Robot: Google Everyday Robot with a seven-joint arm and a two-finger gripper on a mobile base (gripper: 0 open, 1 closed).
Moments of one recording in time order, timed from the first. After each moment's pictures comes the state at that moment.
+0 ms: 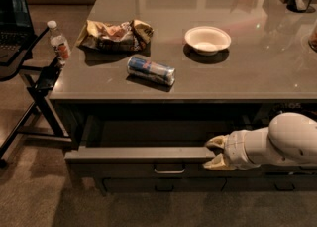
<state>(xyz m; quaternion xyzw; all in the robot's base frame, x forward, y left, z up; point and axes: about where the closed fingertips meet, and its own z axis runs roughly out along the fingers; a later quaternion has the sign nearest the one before) 0.464 -0.168 0.646 -0.63 0.71 0.09 0.31</state>
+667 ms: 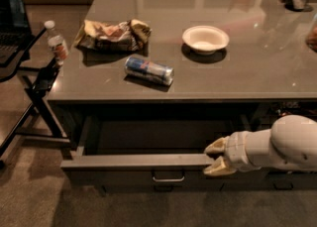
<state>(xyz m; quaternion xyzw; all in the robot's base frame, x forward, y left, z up) 0.457 -0.163 0.662 -0.63 0.70 0.07 0.33</state>
